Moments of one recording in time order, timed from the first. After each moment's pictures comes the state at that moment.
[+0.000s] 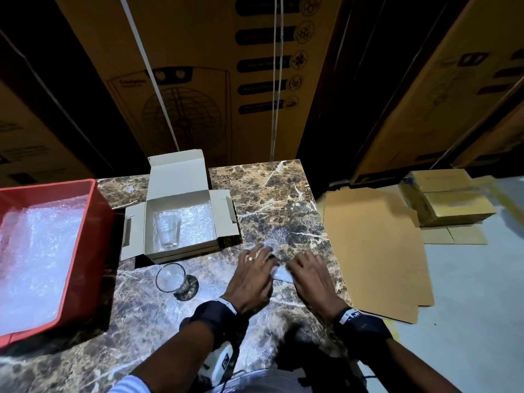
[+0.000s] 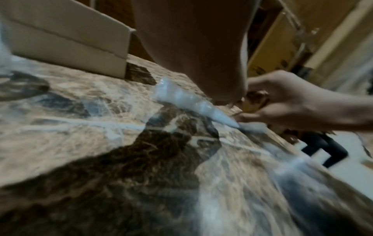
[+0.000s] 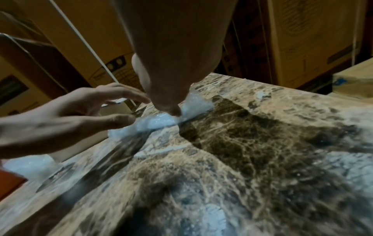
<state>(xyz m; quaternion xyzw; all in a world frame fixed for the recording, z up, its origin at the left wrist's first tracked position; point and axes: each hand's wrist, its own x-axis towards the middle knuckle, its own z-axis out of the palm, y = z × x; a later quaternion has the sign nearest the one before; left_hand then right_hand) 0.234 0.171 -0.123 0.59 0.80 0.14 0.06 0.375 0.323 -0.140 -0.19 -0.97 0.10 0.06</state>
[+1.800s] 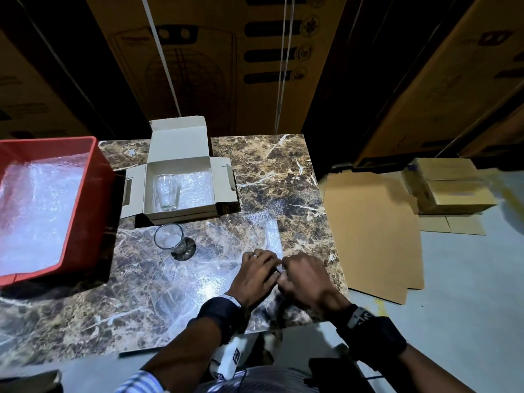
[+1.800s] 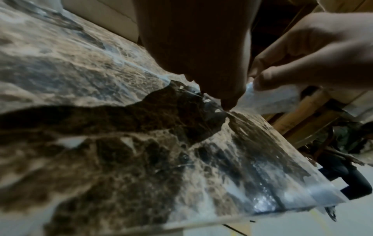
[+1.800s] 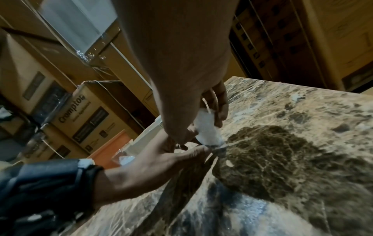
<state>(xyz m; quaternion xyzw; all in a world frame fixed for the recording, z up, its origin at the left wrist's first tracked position) 0.301 0.144 -0.153 0.55 0.79 0.26 0.13 0.410 0.274 -0.068 -0.15 -0.97 0.12 -0.12</state>
